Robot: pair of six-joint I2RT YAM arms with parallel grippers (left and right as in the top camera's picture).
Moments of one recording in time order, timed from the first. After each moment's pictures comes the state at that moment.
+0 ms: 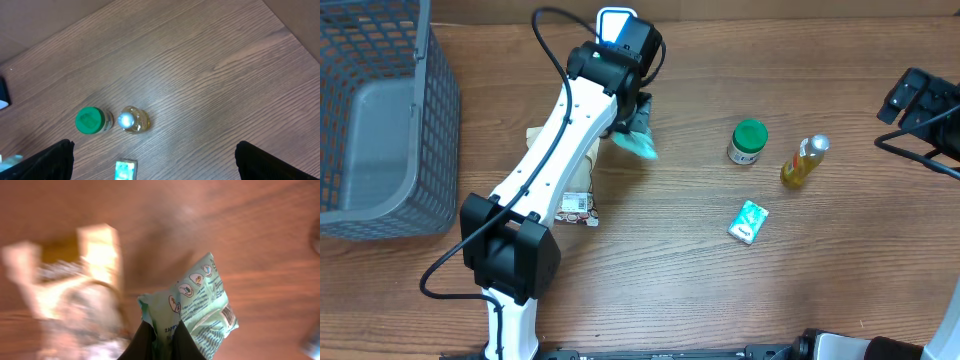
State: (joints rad) left arm -0.48 2.07 2.00 -1.26 -0.06 -0.33; right arm -0.23 1.47 2.02 -1.49 0.11 0.28
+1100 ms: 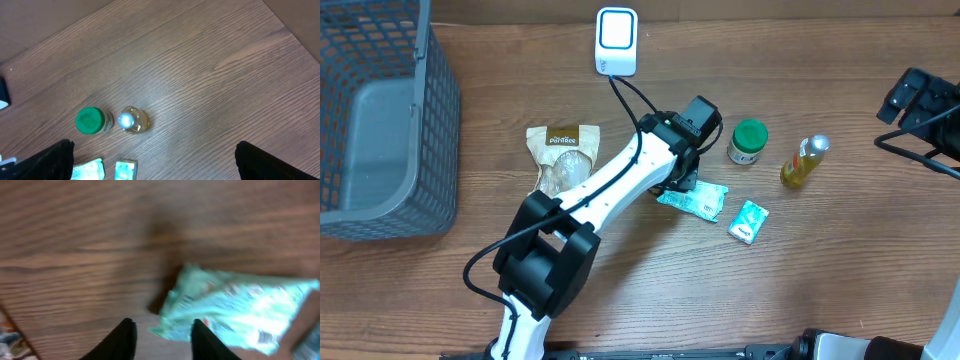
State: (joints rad) left arm -0.70 2.08 1.68 -0.99 -0.10 -0.55; right arm -0.23 1.47 2.02 -1.49 0.11 0.28
